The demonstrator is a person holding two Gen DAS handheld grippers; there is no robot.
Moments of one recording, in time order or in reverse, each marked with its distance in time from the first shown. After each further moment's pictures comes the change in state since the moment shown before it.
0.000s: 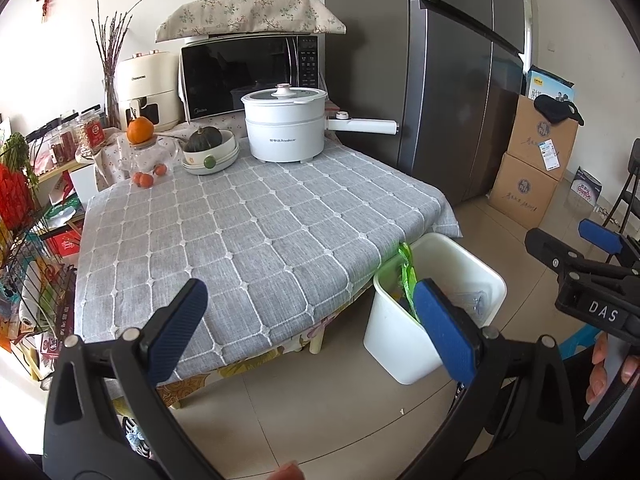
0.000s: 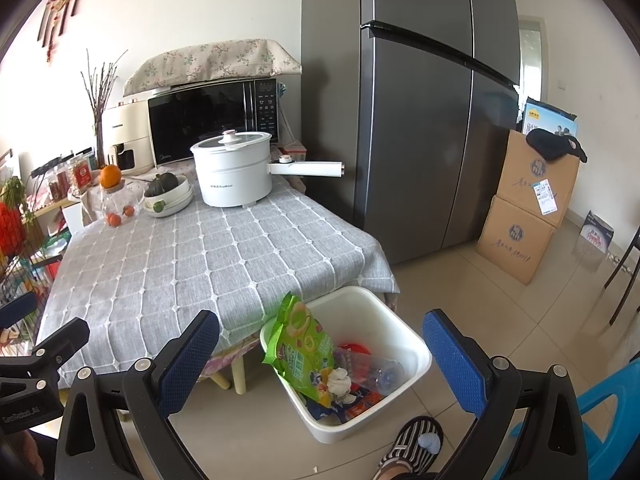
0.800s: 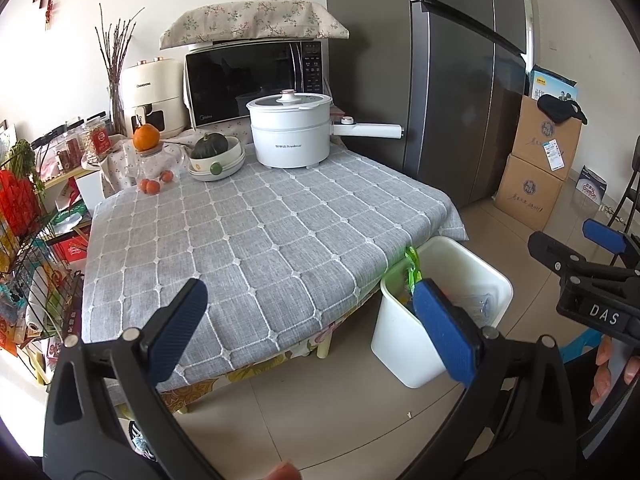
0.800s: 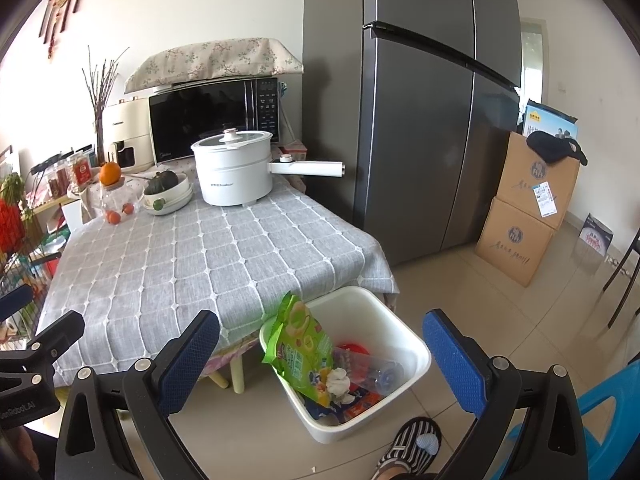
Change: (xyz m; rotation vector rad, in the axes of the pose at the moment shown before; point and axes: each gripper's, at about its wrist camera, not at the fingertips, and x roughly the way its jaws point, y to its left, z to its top) left arm -0.001 0.001 0.001 0.015 -0.018 0.029; right arm 0.002 -0.002 0.004 -0.008 -0.001 -0.004
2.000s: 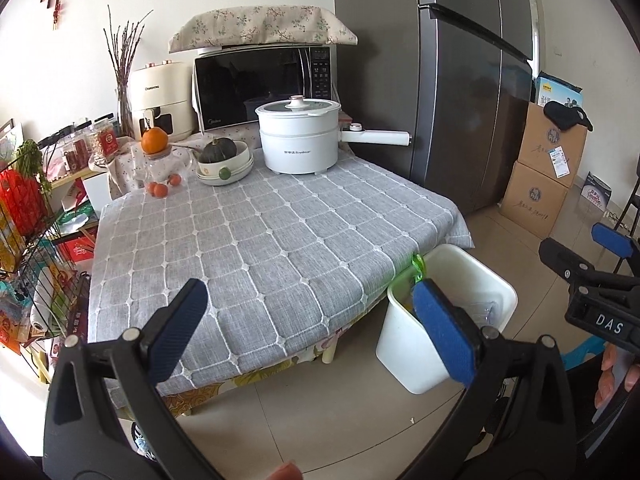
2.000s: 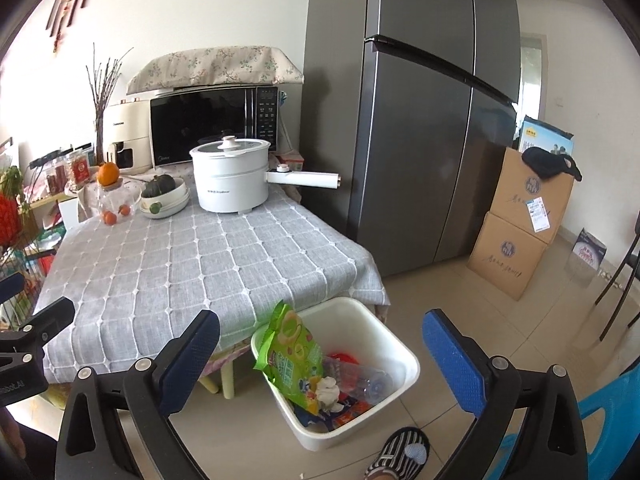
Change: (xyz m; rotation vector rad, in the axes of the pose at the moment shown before) left arm 0.004 0.012 0.003 -0.013 -0.017 0.015; right arm -0.005 0.005 0.001 -0.024 -0.030 -0.019
